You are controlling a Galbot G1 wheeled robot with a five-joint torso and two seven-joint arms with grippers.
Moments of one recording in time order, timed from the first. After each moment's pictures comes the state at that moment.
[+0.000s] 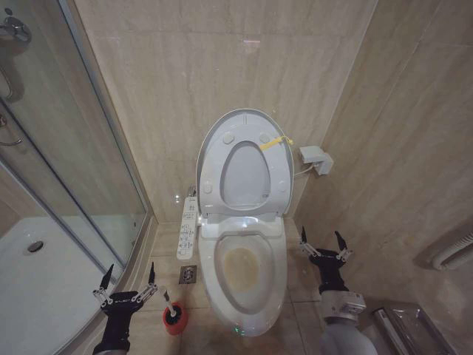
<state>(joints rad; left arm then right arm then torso) 1.80 -1.24 -0.51 -2.15 -0.04 -0.27 -0.35 -1.53 1.48 0.56 2.08 0.08 0.11 0.24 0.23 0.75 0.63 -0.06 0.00</state>
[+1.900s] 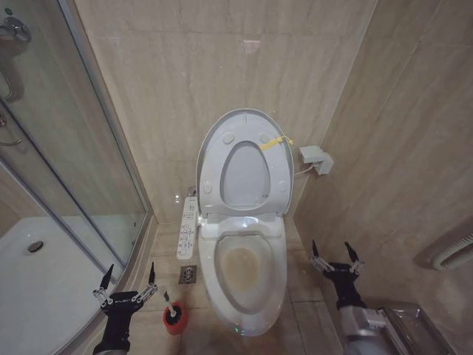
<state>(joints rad) 1.80 -1.24 -0.51 -2.15 -0.04 -0.27 -0.35 -1.55 1.47 0.71 1.97 0.15 0.22 0.04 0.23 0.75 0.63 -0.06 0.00</state>
